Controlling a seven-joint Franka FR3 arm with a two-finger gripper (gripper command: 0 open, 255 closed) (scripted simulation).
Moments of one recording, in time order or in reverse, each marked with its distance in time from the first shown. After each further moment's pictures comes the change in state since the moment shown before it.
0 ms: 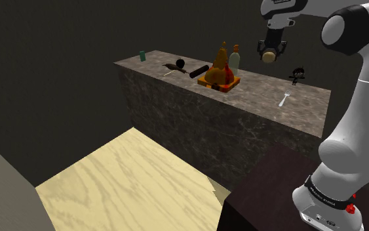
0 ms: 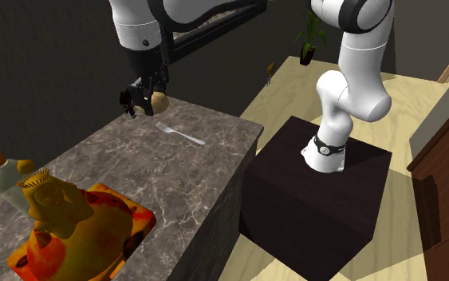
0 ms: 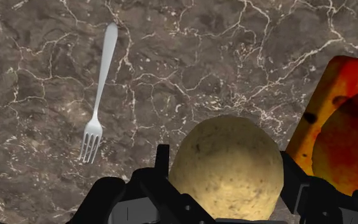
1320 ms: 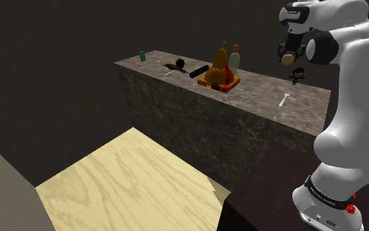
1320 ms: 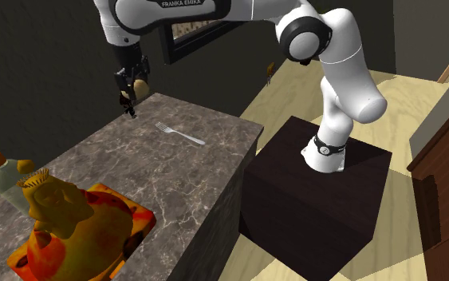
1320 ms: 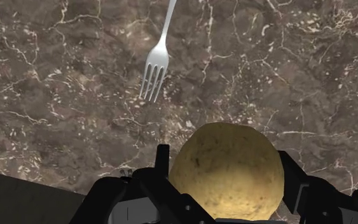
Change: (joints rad) arm -0.255 0.329 -0.052 0.386 0.113 -0.062 -0.270
